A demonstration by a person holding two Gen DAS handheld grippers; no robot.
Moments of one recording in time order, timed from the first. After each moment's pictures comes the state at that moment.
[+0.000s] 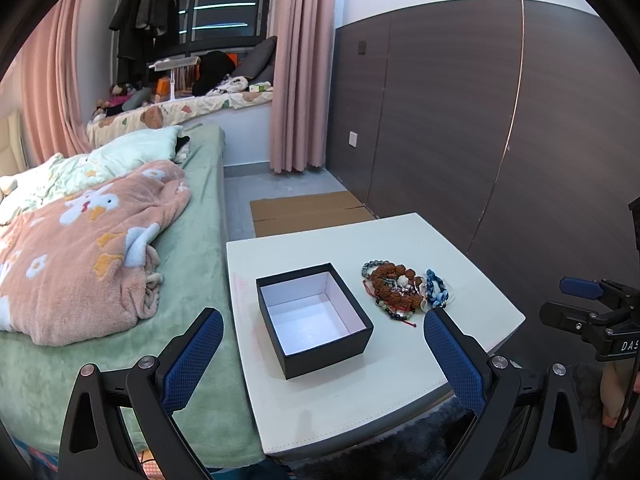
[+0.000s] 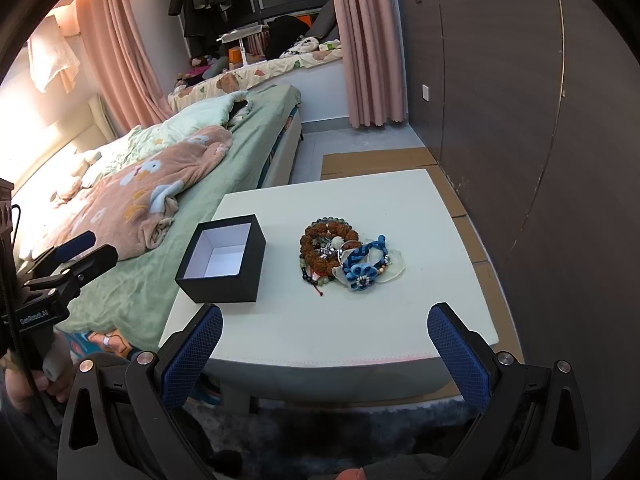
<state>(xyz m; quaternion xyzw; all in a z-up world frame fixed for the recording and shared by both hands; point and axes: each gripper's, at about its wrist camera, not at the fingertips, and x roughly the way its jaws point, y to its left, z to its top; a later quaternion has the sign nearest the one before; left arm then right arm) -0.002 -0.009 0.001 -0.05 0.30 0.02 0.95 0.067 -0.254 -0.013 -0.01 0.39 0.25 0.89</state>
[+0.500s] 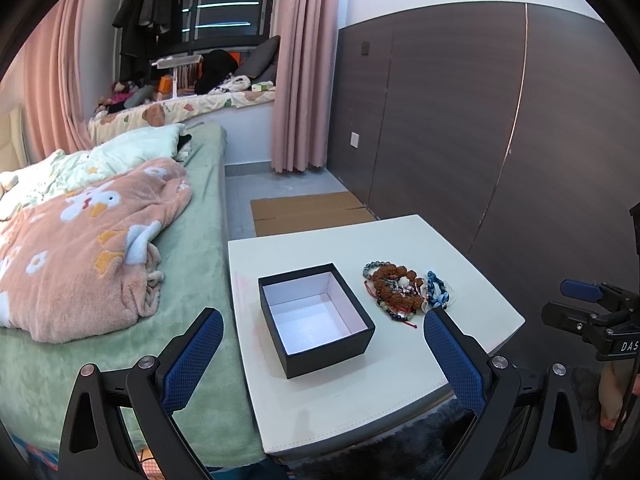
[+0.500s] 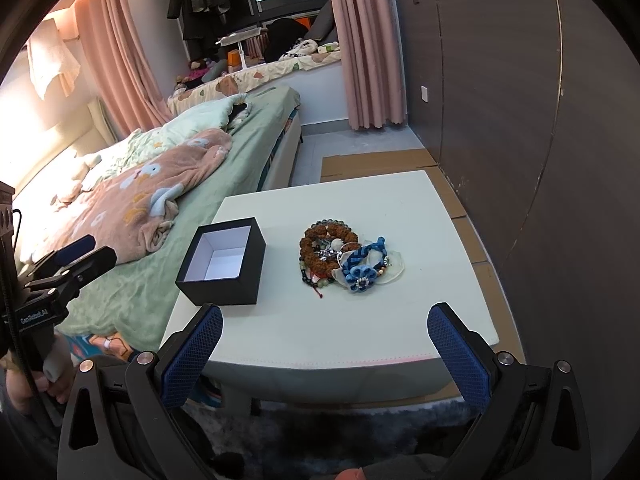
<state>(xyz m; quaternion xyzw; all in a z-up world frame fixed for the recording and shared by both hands) -0.002 -0.005 0.000 -0.05 0.30 0.02 0.95 0.067 -0.257 -0.012 -0.01 0.39 0.25 0.89</state>
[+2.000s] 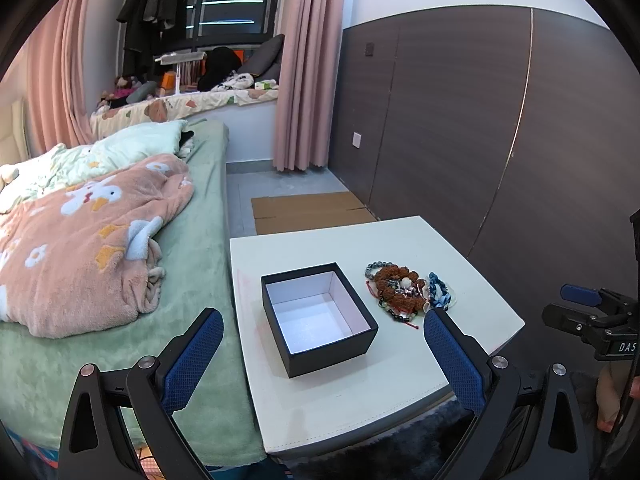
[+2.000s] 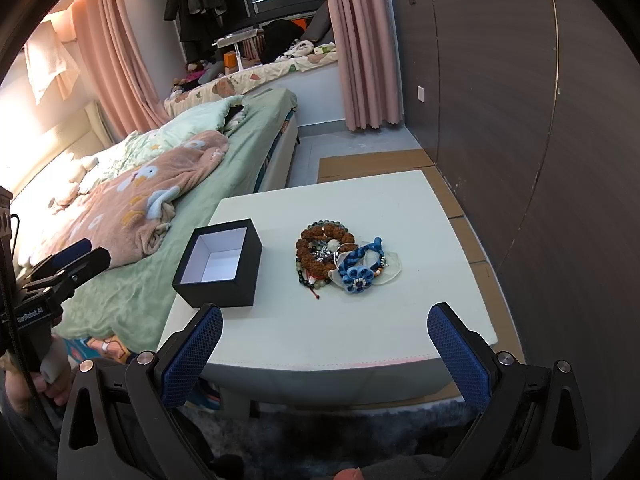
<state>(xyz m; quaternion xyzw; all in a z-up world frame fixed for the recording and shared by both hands) -0.004 0.001 -0.003 -0.06 0.30 0.02 0.95 0.068 -0.258 -0.013 0.00 0.39 0.25 0.89</state>
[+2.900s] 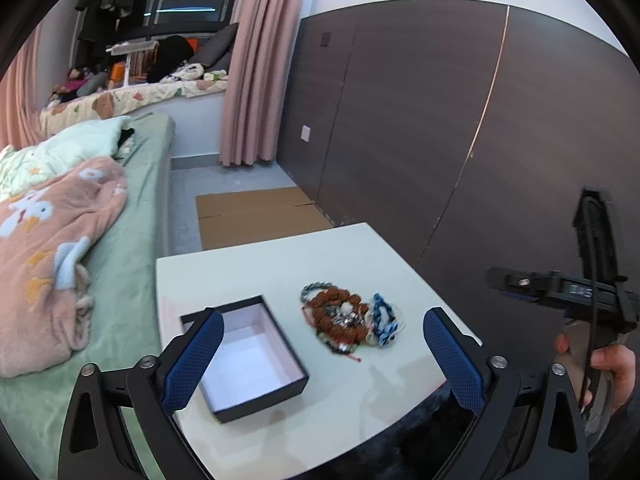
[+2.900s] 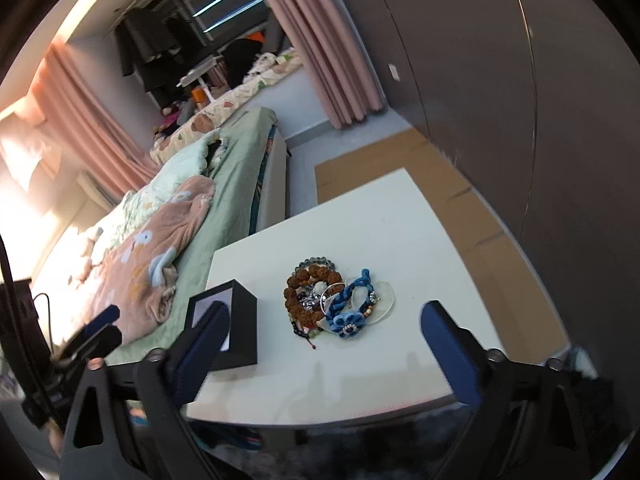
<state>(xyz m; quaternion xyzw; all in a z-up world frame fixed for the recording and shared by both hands) 0.070 -0.023 0.009 -0.09 0.32 -0.08 0.94 0.162 -0.292 -0.022 0.15 0.44 0.23 0.86</state>
